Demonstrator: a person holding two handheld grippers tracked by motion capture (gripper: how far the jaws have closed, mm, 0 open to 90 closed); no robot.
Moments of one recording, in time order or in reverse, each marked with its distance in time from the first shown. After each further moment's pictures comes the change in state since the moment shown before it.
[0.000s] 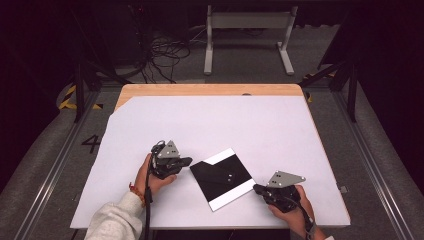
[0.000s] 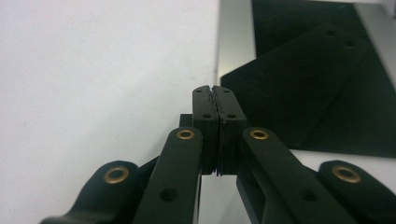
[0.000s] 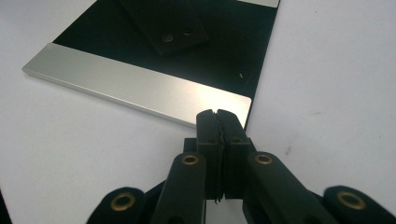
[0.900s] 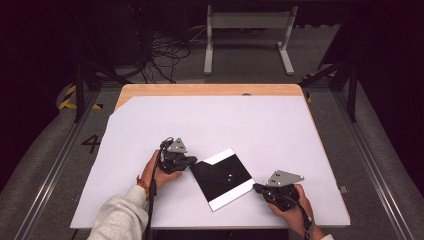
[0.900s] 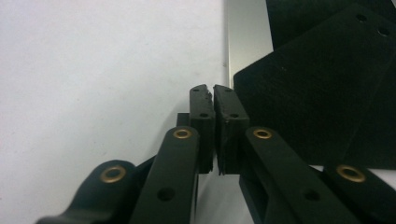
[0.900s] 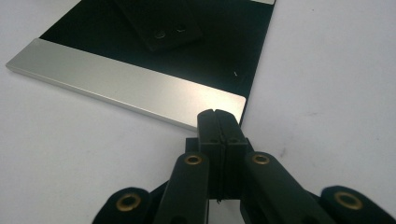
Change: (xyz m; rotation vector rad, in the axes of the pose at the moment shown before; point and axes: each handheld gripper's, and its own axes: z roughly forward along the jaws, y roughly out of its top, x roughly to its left) left arm 0.009 0.005 0.022 0.064 -0.056 0.008; right arm -0.003 -0.002 0.004 0.002 -0.009 -0.012
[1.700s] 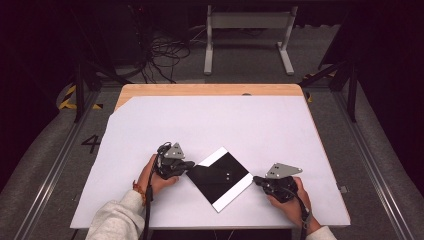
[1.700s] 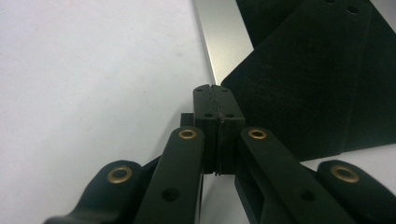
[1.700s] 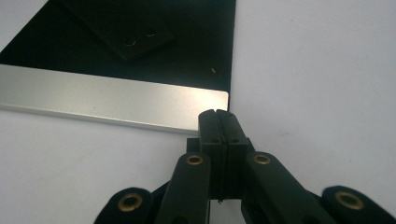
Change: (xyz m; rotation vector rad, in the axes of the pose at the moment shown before) left arm -0.010 -0.012 -0.011 0.002 -0.017 0.001; right arm -0.017 0.009 0.012 -0.006 -0.024 -0.002
